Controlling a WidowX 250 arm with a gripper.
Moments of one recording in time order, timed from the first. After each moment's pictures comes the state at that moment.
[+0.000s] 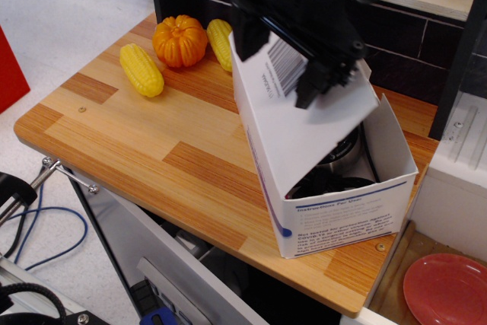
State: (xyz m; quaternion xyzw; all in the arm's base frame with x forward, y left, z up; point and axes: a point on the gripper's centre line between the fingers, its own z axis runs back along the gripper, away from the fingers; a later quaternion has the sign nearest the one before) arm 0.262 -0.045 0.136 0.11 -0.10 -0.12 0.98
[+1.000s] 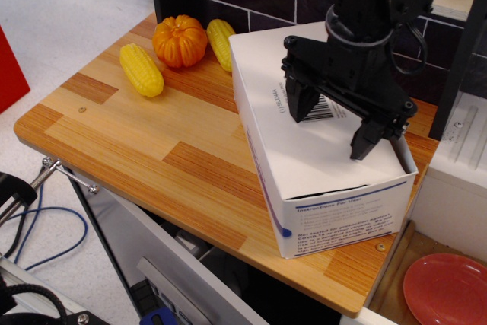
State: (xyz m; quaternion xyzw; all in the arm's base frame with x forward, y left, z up) arm 0.278 -0.077 0.084 0.06 -0.10 -0.09 0.99
